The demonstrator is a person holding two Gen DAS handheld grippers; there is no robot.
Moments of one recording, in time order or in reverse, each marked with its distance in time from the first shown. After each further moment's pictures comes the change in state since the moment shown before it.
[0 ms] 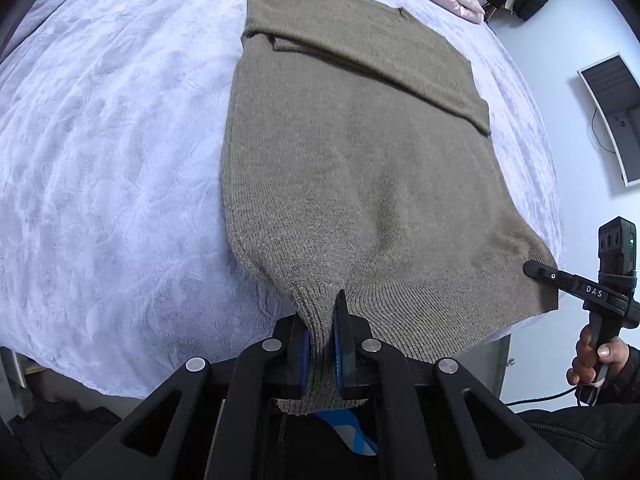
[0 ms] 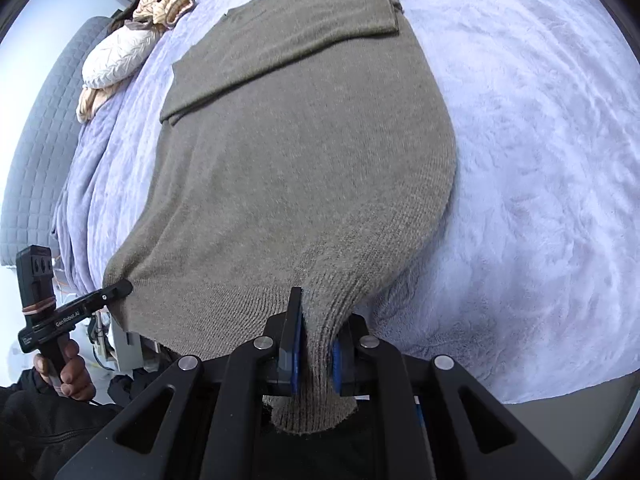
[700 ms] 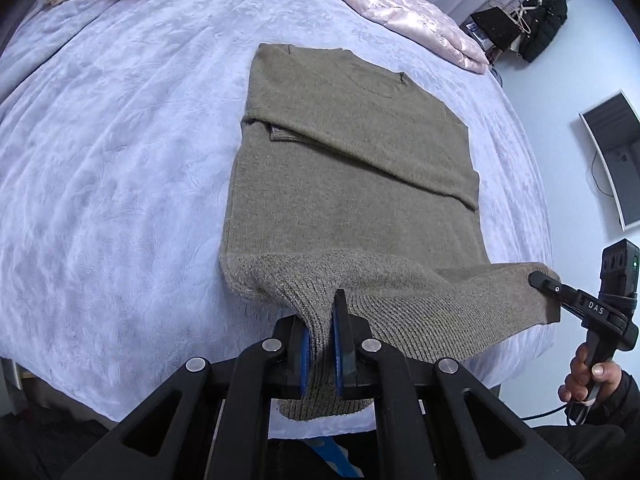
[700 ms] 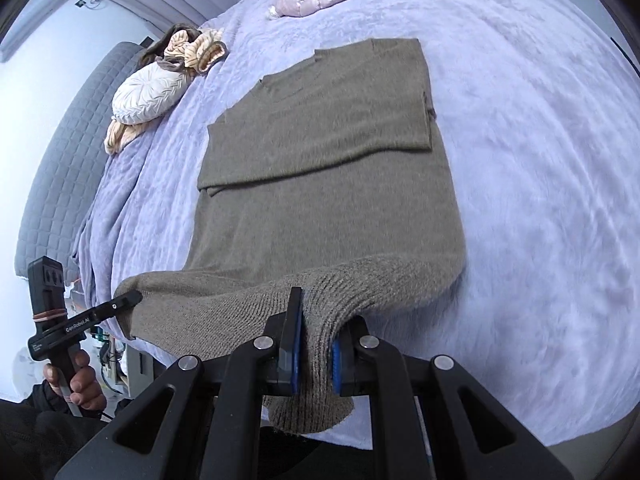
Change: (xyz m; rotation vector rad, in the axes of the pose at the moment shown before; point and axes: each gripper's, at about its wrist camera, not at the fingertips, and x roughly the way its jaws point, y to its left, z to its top) left arm -0.046 -0.021 0.059 -0.068 -0.126 0.016; right arm -0.048 0.027 0.062 -0.060 -0.156 0.053
